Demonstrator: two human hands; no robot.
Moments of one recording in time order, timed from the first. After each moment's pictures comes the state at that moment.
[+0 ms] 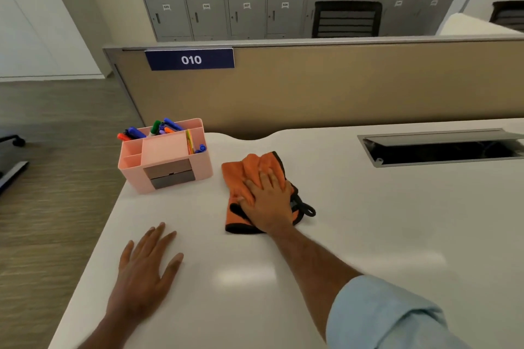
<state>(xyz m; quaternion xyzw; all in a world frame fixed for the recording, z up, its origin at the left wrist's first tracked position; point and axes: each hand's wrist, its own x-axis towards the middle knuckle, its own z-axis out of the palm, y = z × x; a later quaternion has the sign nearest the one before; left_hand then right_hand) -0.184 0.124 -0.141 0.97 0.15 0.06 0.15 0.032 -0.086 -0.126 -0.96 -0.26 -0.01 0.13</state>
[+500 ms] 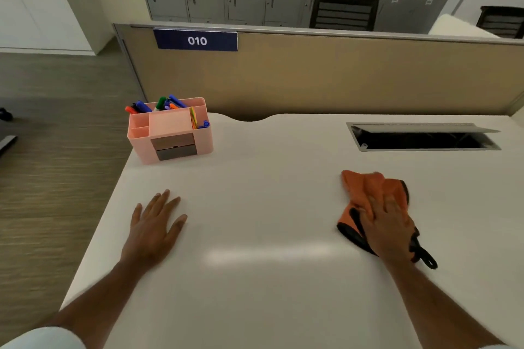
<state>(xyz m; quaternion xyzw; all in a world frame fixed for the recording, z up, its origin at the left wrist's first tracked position) -0.190 0.119 -0.131 0.97 0.14 0.04 0.18 -0.016 -0.351 -0.135 -0.99 0.01 -0.08 0.08</state>
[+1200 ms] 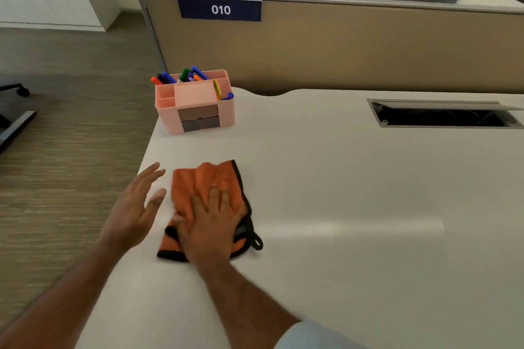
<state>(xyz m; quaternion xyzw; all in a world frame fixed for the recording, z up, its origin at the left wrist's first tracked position) -0.261 0.167 -0.092 0.93 0.09 0.15 0.33 -0.223 0.007 -0.123 -0.96 -0.21 -0.01 0.21</state>
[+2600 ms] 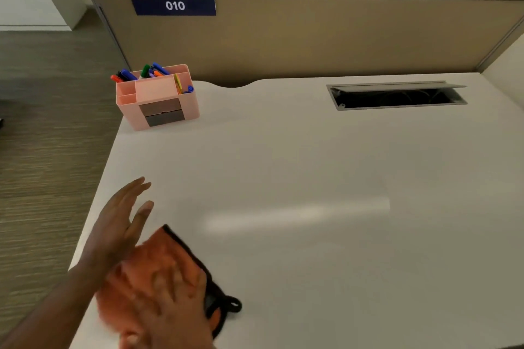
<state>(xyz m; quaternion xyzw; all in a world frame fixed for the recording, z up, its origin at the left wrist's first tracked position) -0.296 0.091 -0.067 0.94 0.11 0.11 0.32 -0.370 -0.093 -0.129 -0.93 -0.27 0.09 0.23</state>
